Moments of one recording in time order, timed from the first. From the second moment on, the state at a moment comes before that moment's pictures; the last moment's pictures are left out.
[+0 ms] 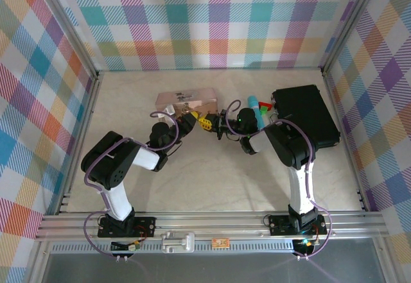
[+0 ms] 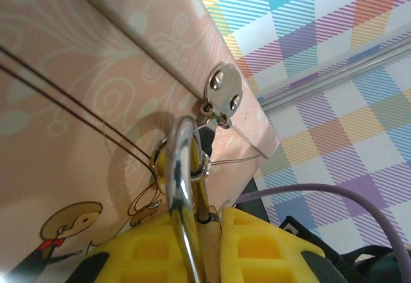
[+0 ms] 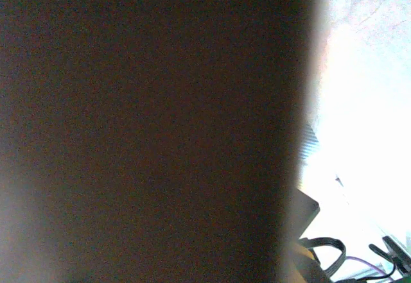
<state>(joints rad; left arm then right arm) -0.49 1.79 0.57 1.20 0.16 -1.07 0.51 2.08 0.90 1.19 -0.79 2.10</state>
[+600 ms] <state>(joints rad) -0.58 1.78 0.57 1.07 0.12 -1.10 0.46 1.97 0.82 0.85 -0.76 1.57</state>
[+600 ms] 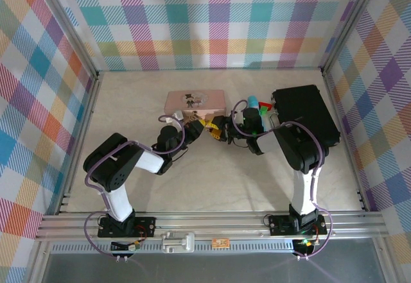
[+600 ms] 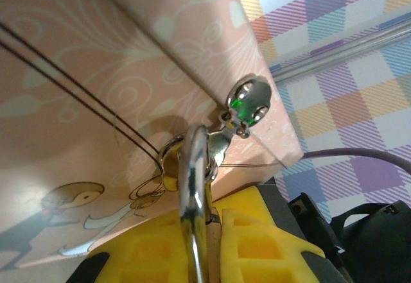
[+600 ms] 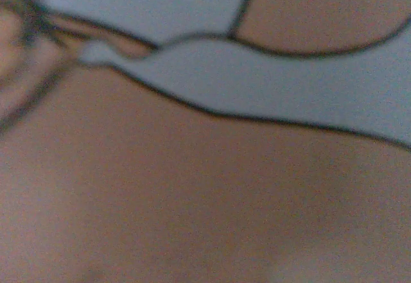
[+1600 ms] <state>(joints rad) -0.64 1.62 0.60 0.41 -0.08 -1.00 0.45 1.69 0.95 -0.18 -0.60 0.64</state>
